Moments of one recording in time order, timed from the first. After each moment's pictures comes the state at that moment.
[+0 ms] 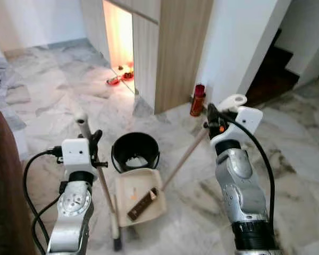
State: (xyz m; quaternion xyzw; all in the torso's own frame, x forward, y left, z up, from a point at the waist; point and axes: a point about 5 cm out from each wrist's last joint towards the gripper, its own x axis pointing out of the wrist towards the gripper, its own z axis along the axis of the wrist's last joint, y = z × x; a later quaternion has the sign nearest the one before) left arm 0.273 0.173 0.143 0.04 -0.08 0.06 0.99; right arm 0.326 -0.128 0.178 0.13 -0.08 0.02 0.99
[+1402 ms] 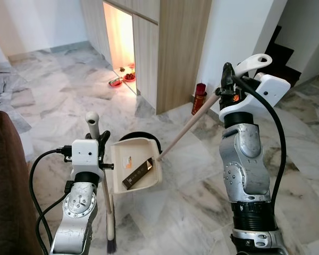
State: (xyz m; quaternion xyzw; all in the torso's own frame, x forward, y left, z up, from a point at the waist) left arm 0.271 0.167 0.143 0.07 -0.08 0.04 0.99; right arm 0.334 -0.127 0.241 0.13 -0.21 0.00 0.97
